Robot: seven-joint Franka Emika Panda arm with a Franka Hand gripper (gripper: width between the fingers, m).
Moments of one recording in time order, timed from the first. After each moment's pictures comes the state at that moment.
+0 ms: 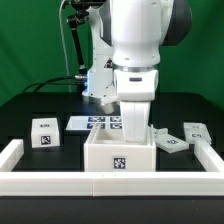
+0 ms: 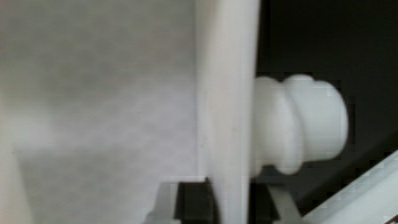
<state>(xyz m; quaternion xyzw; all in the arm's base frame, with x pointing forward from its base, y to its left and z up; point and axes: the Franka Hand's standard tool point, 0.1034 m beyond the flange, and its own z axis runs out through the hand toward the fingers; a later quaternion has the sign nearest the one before) 0.494 0.040 0.022 -0.74 -0.67 0.04 0.07</state>
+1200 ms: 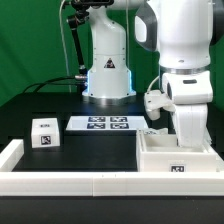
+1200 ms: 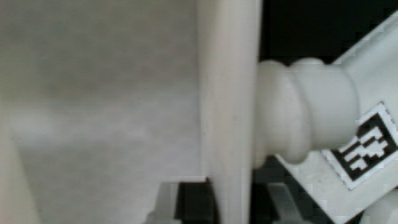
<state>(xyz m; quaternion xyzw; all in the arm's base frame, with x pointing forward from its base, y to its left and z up) 0.521 0.116 0.022 -0.73 -0.68 0.02 0.07</state>
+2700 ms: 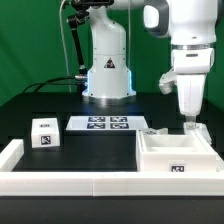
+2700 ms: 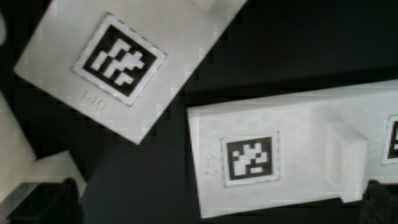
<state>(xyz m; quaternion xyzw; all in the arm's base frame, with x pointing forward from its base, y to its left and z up) 0.445 0.157 0.048 -0.81 -0.59 -0.01 0.05</state>
